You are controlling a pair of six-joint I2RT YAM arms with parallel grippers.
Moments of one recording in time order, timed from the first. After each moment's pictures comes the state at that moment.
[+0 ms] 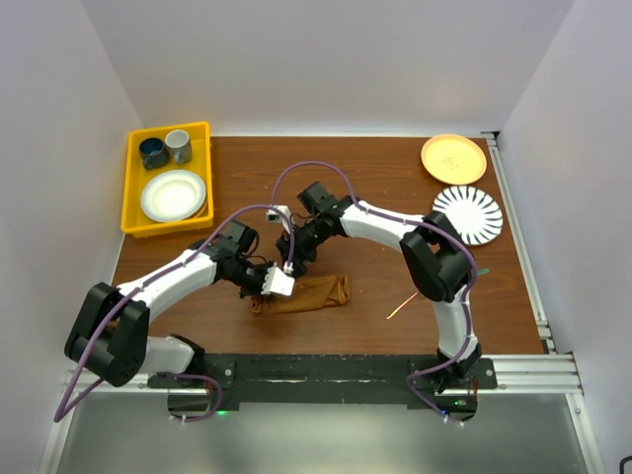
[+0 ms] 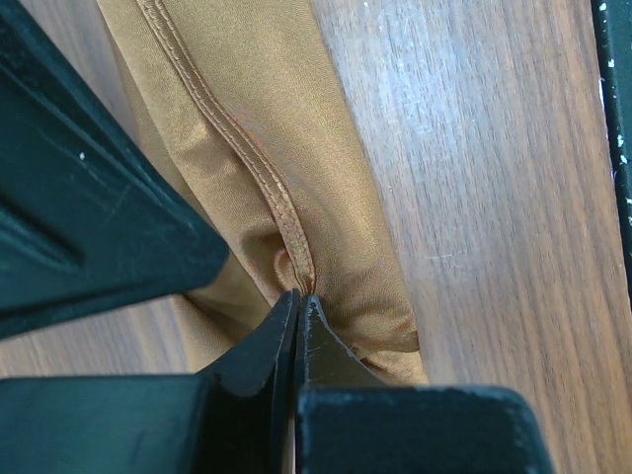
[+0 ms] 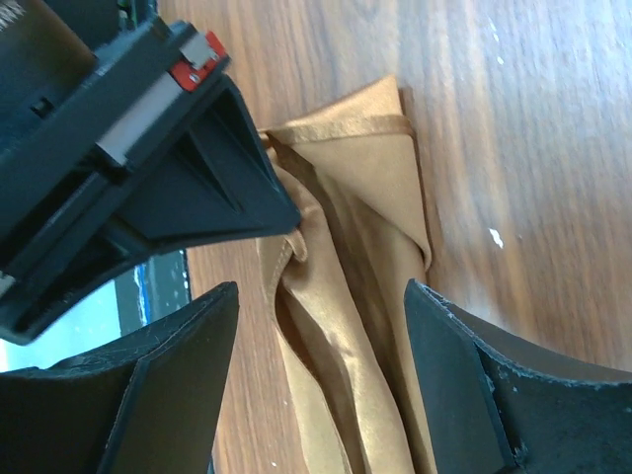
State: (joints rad) left arm -0.46 1.33 0.70 -0.62 0.65 1.24; right arm 0.75 2.06 1.49 -0.50 -0.86 -0.17
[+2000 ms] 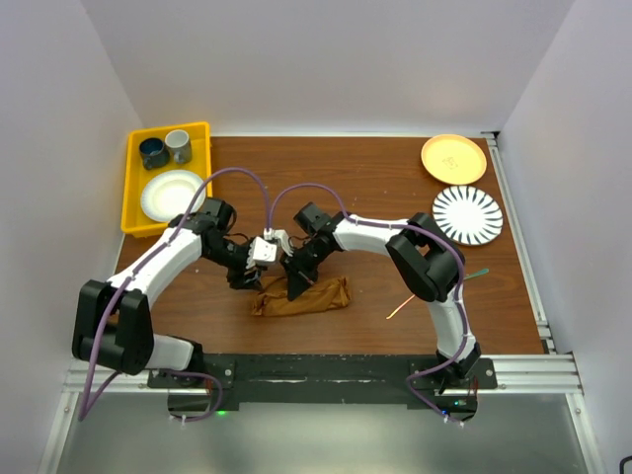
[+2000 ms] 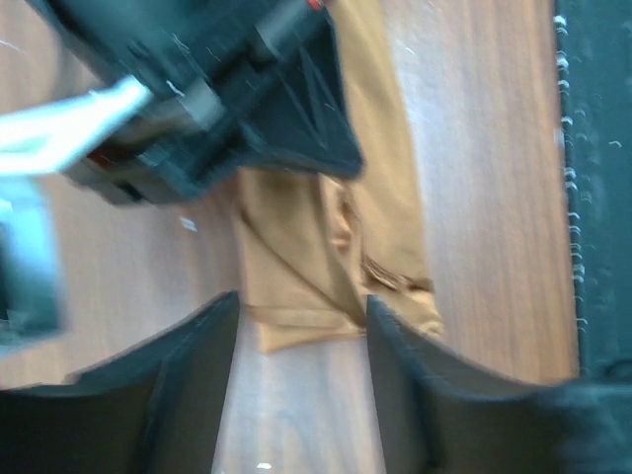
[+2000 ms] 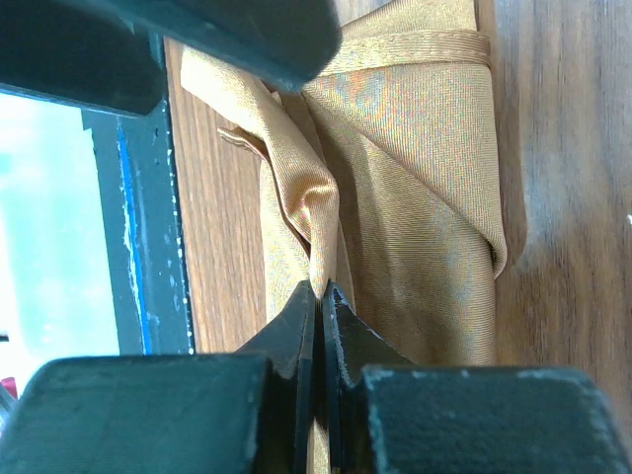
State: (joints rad) left arm -0.26 1.37 0.89 -0.87 0.82 1.27; right arm 0.80 2.11 1.40 -0.50 -0.89 -0.23
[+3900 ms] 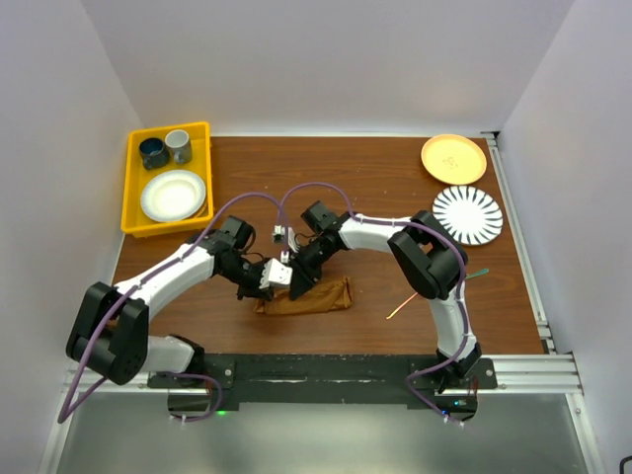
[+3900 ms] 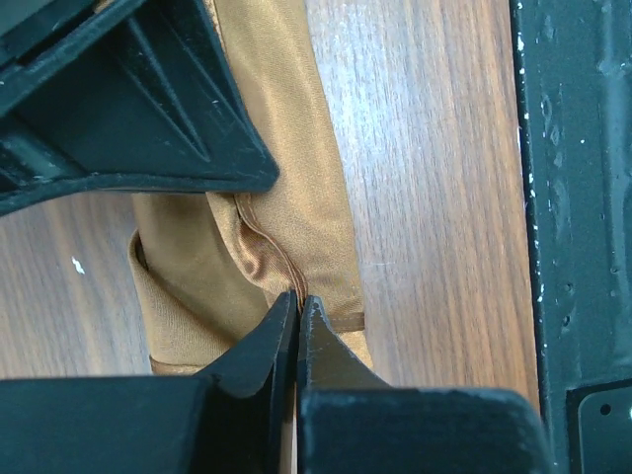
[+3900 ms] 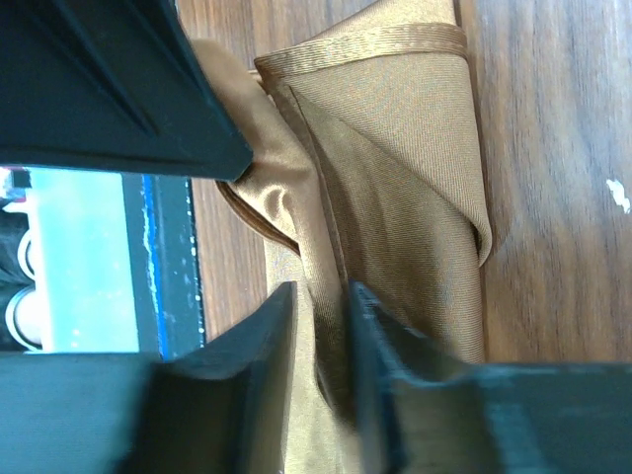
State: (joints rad) left arm -0.43 1.34 0.75 -0.75 0.73 1.14; right arm 0.76 2.11 1.35 -0.44 -0.96 -0.18
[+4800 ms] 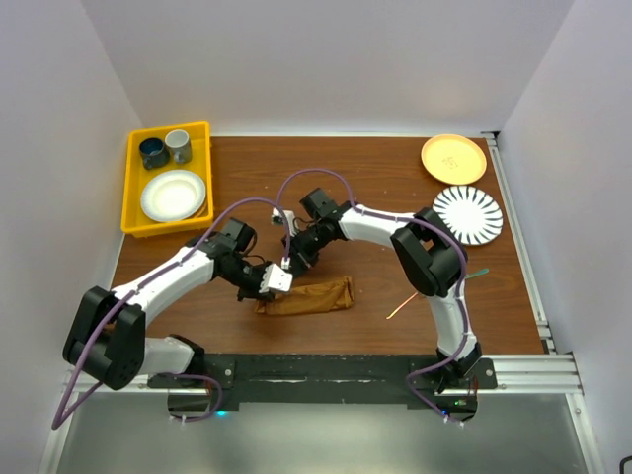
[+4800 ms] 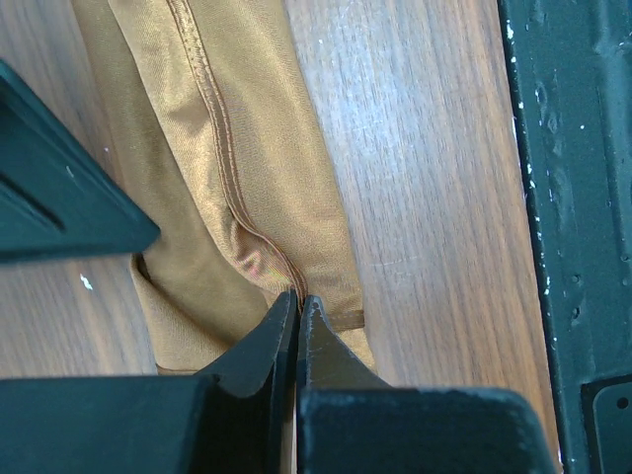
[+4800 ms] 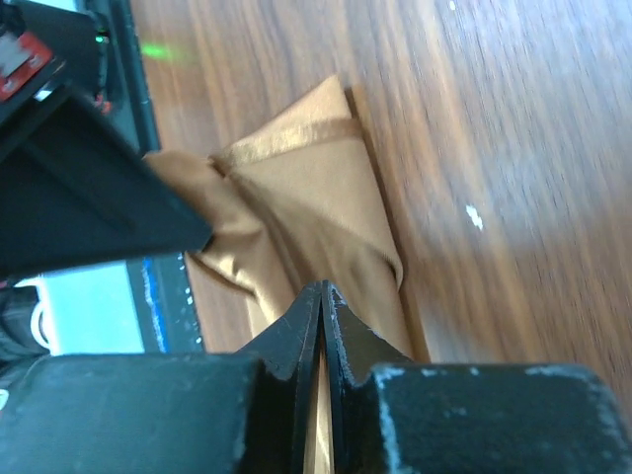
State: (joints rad) left arm -0.45 1.31 0.74 -0.75 0.72 1.19; right arm 0.73 2.12 1.44 -0.42 -0.88 -0.02
